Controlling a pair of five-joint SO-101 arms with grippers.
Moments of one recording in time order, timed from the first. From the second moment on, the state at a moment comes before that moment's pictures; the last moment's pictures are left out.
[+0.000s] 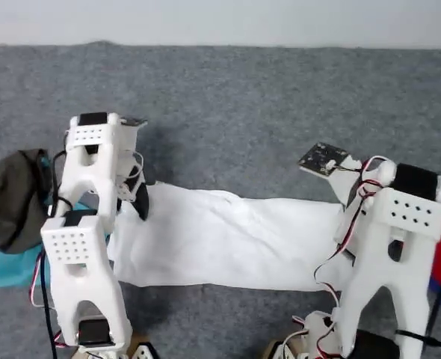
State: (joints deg) left arm -8.7 42.9 -19.9 98.9 -13.9; right arm 15.6 -23.6 21.9 100.4 63.4
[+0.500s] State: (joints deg) left arm -6.1 39.4 -17.9 99.0 -14.5; right arm 20.2 -24.1 21.9 99.8 63.4
